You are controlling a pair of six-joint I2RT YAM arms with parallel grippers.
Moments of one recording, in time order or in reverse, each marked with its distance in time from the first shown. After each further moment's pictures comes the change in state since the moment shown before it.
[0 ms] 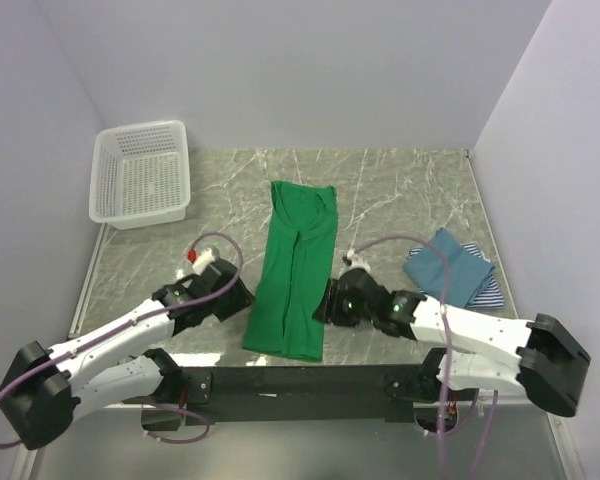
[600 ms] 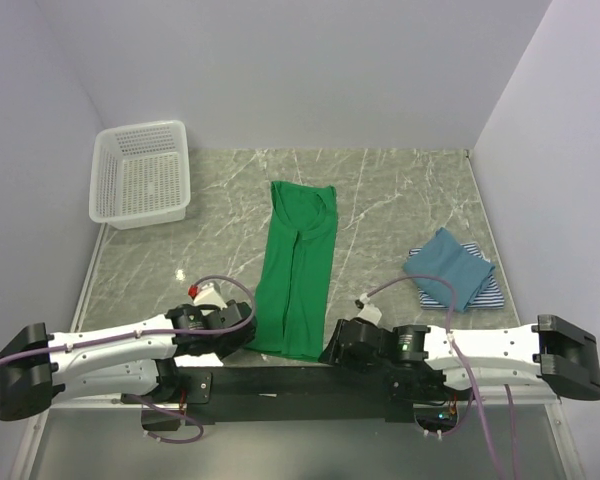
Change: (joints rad) left arm -0.478 -0.024 -0.035 -0.300 -0.176 -0.510; right arm 0.404 -0.166 -0.239 -0.071 0.143 0.511
